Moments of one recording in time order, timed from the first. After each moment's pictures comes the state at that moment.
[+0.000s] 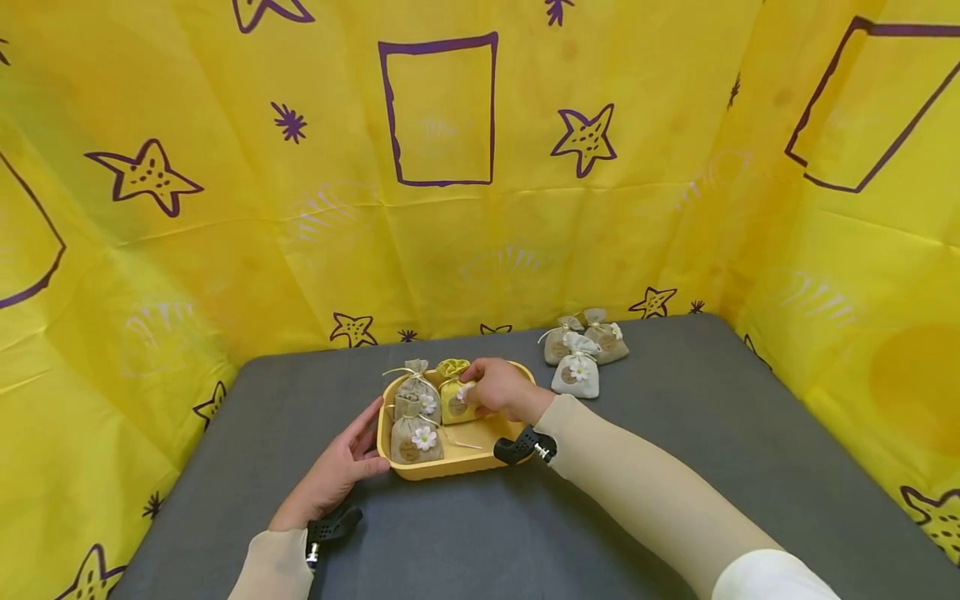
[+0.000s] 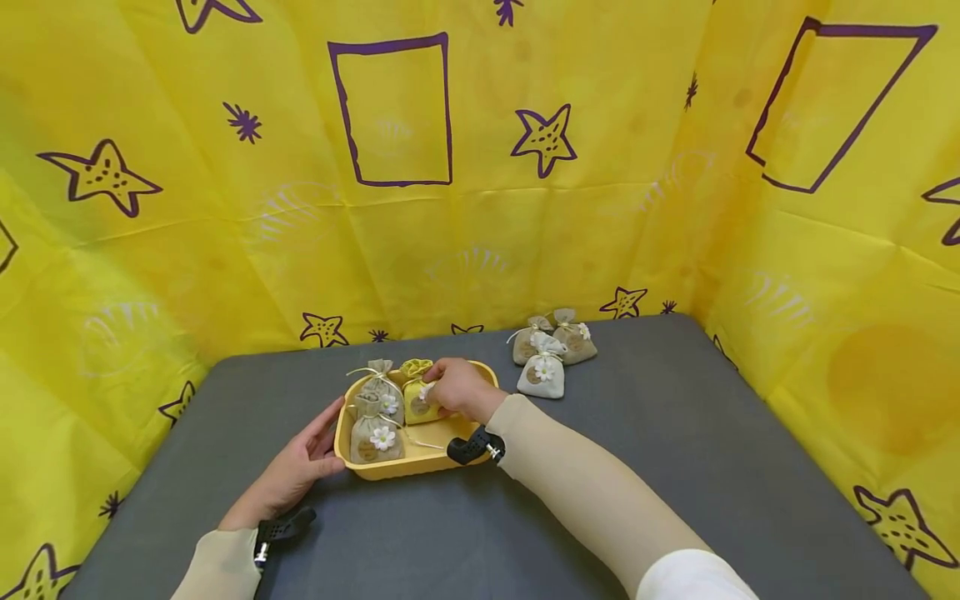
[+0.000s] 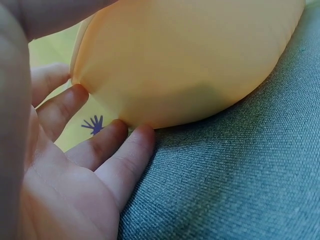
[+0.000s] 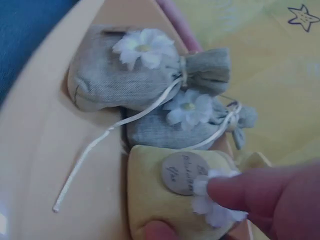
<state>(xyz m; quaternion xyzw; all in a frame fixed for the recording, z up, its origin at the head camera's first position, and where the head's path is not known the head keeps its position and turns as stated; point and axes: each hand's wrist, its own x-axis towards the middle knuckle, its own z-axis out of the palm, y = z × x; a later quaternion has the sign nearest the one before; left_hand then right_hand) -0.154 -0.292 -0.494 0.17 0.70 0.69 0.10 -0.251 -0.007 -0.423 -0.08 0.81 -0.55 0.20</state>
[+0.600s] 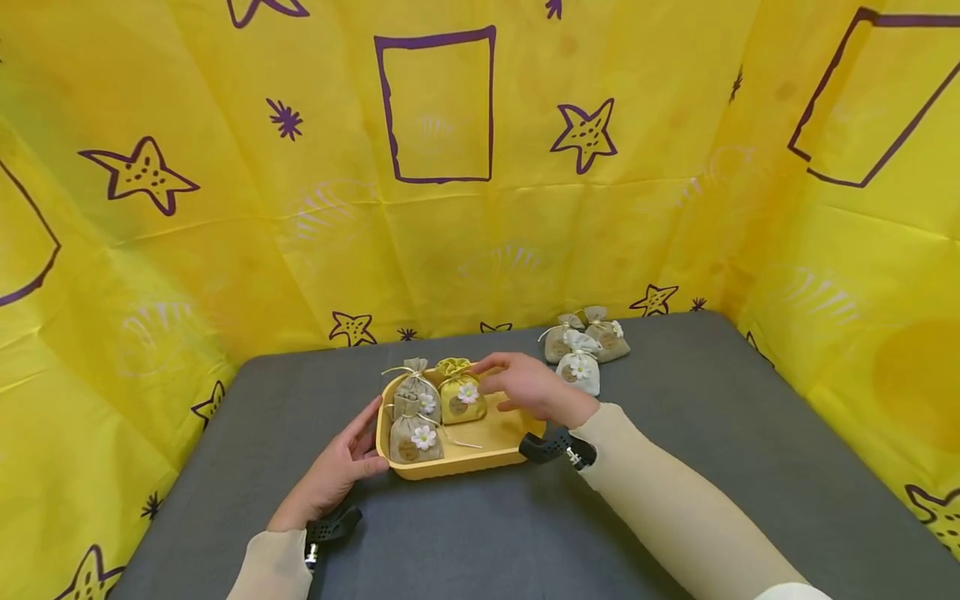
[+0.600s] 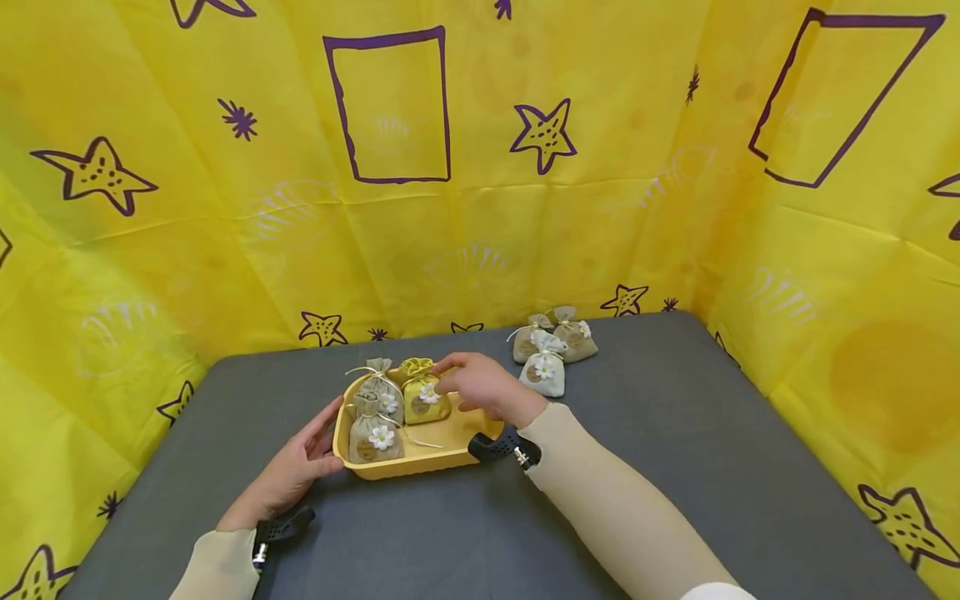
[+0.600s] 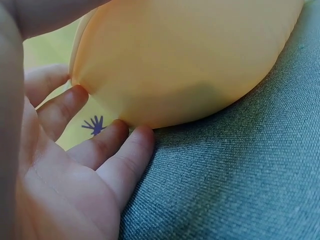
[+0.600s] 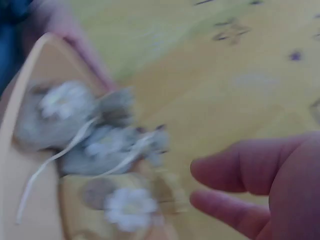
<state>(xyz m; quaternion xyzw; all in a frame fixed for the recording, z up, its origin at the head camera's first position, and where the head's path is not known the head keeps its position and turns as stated) -0.155 -0.291 -0.495 0.18 0.70 0.68 0.09 -0.237 0.038 -0.397 -0.13 0.76 -0.59 0.25</state>
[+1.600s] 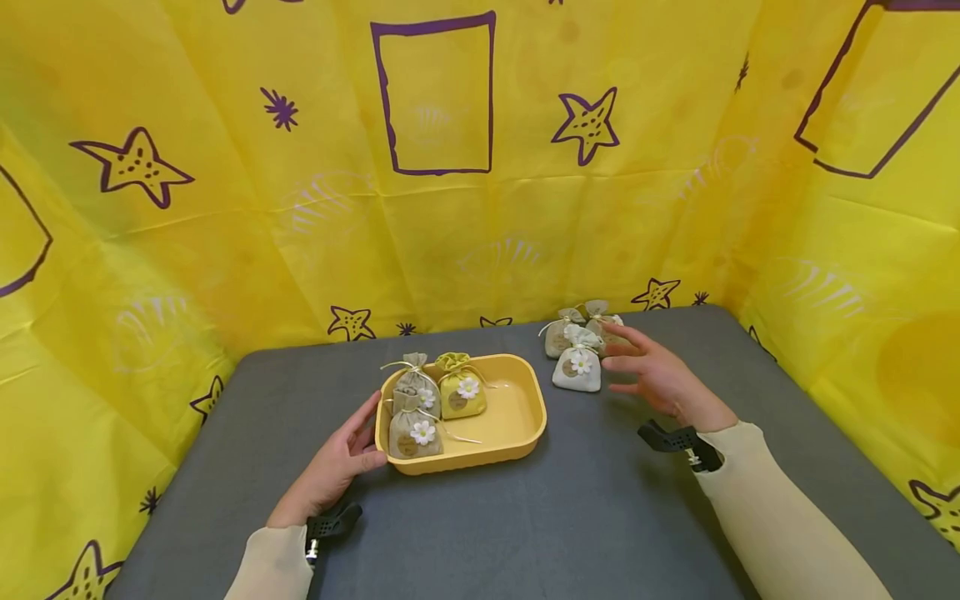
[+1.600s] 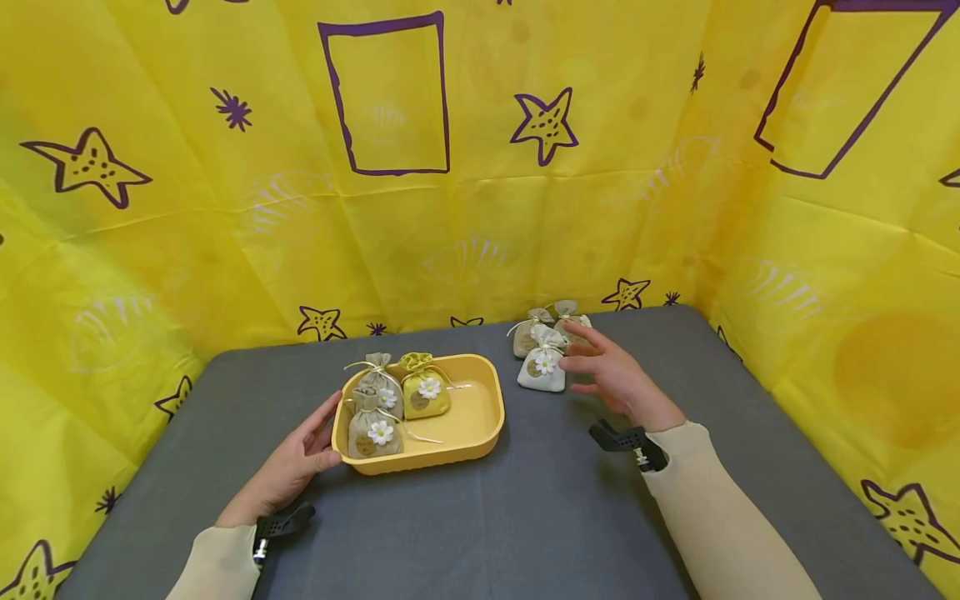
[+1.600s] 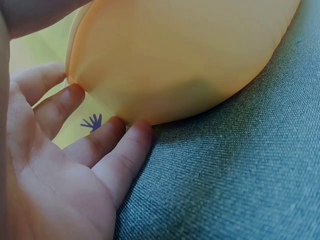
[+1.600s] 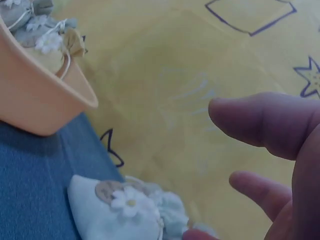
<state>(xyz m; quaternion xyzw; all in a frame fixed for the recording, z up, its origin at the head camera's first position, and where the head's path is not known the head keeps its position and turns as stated) -0.154 -0.289 -0.490 0.16 0.72 0.67 0.10 -0.246 0.205 -0.412 -0.09 0.69 -0.70 0.18</state>
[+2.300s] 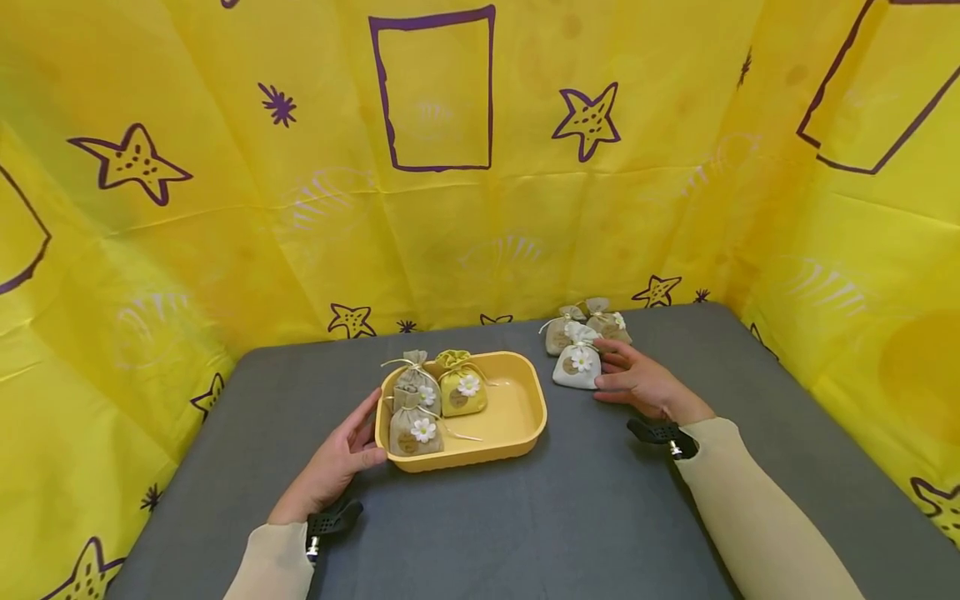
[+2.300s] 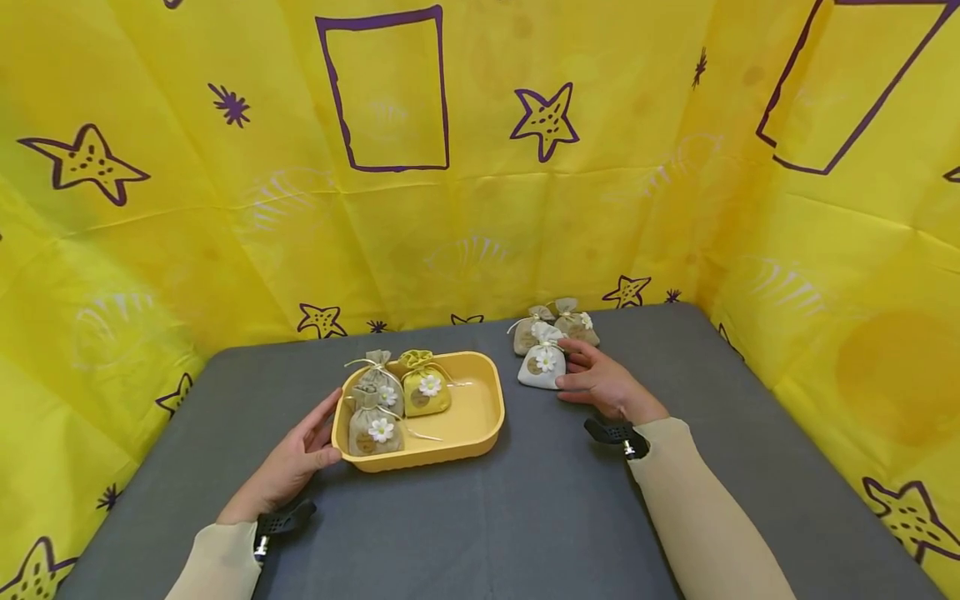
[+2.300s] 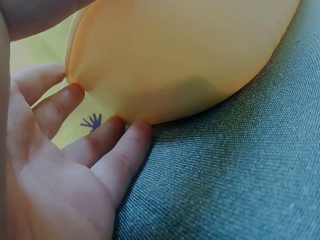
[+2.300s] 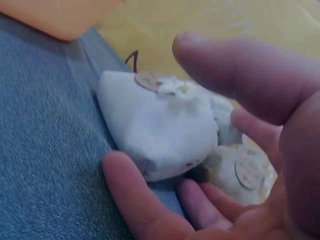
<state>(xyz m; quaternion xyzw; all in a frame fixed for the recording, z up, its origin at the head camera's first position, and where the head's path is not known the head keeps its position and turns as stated) -0.155 -0.289 -0.491 0.16 0.72 0.67 0.09 -0.279 0.212 -0.473 -0.08 0.66 -0.71 0.23</state>
